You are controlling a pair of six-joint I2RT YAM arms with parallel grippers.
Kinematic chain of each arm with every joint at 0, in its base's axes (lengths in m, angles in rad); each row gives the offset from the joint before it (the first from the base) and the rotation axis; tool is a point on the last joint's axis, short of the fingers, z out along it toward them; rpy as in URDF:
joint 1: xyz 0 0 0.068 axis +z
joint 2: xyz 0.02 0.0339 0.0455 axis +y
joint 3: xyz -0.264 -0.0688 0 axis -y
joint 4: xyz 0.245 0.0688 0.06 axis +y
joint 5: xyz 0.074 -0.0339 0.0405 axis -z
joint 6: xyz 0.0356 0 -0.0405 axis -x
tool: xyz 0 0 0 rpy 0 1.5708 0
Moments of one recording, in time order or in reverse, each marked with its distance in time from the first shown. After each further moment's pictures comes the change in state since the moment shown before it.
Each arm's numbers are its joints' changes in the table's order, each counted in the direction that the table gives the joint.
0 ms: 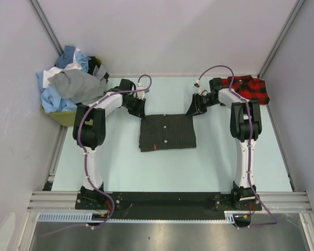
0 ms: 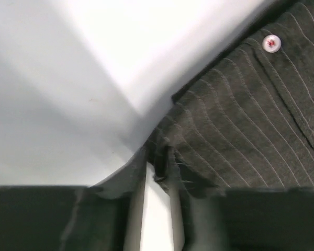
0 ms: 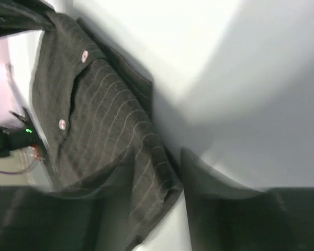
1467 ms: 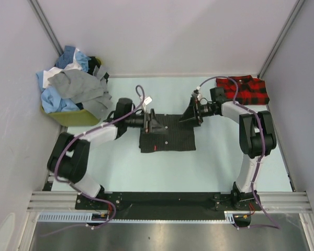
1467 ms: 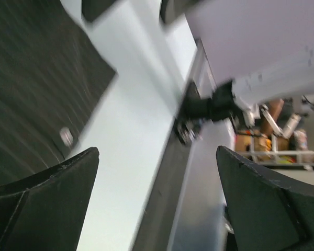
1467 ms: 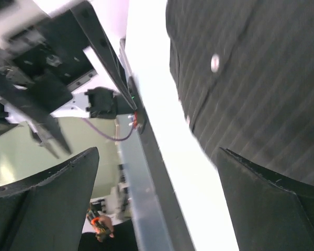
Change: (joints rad) left arm -0.157 -0.587 -0.776 -0.762 0.523 0.785; right arm 0.053 -0.388 -0.513 -0.288 -0.331 -0.340
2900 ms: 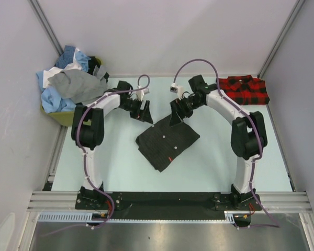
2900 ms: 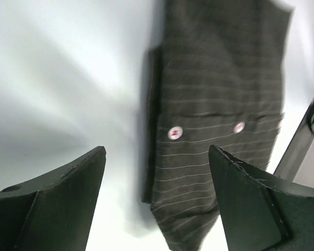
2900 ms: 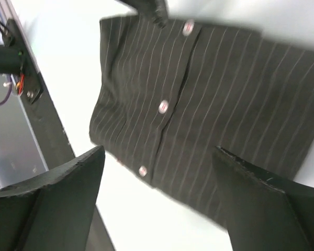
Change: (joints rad) left arm 0.179 0.546 0.738 0.816 -0.209 -0.780; right arm 0.223 0.055 0.395 0.424 0.422 0.550
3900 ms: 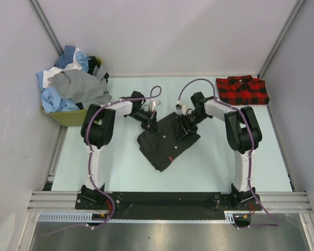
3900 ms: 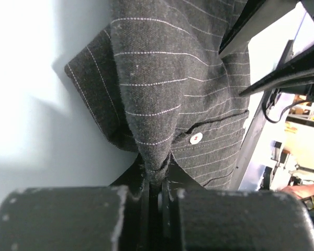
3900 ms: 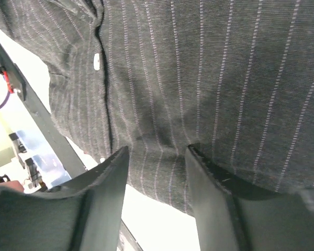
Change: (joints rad) left arm -0.122 0.121 -0.053 -0.013 0.140 0.111; right arm -0.042 0.102 -0.209 -0.022 0.047 -0.104
